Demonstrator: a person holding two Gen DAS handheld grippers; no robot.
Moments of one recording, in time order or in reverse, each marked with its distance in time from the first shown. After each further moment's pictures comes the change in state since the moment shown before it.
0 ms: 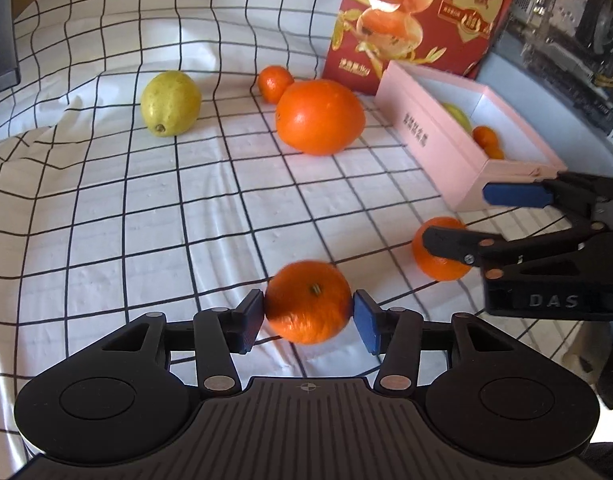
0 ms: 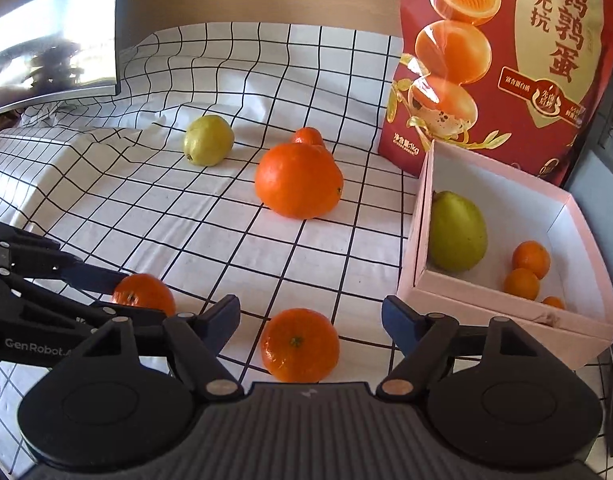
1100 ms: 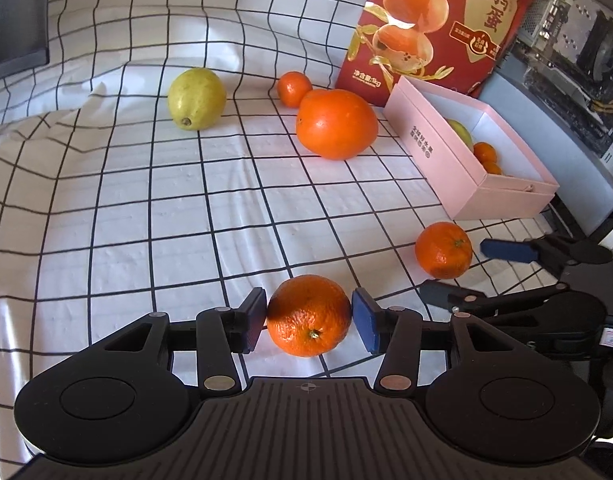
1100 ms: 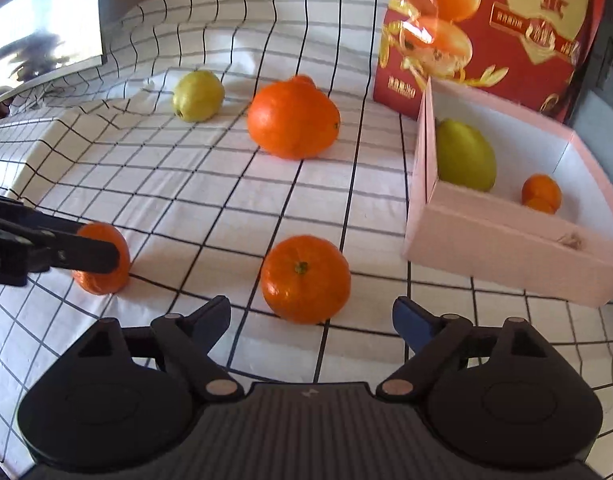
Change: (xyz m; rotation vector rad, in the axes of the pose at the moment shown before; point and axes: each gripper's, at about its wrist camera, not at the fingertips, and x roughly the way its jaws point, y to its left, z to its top) left arm -0.023 0.017 -0.008 -0.056 -0.022 -0.031; right arm 0.011 0.003 -0.030 0.064 0.066 -0.009
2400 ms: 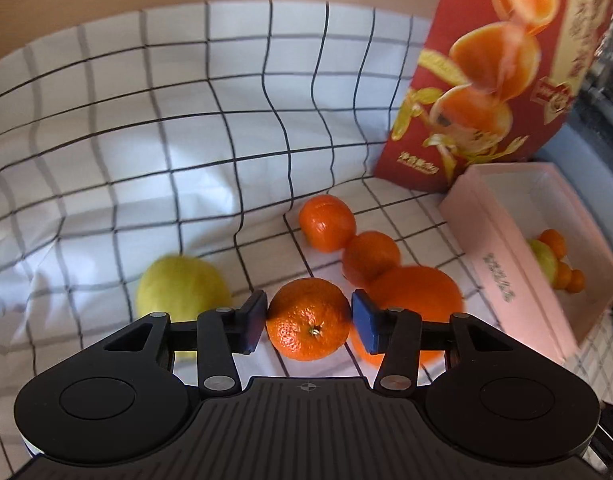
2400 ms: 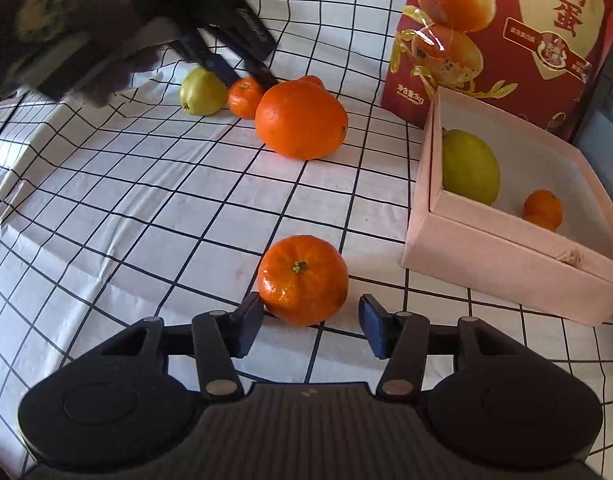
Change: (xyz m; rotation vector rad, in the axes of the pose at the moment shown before) left arm 0.090 0.027 0.169 0.086 0.044 0.001; right arm 0.006 -0.001 0.000 -0.058 0.008 -0.002
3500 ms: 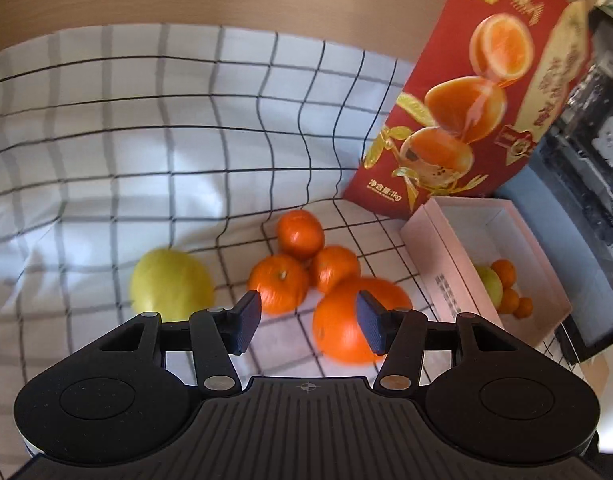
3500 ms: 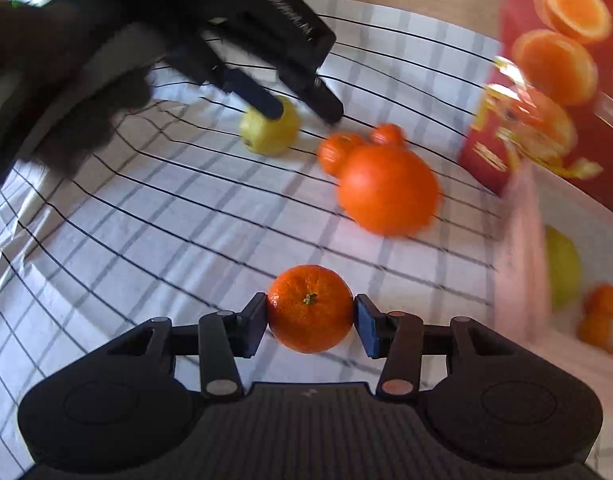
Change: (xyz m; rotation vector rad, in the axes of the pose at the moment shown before) left arm -0.010 0.008 0.009 -0.085 -0.004 -0.109; right arm 0.021 0.042 0.050 -0.098 -0.012 0.072
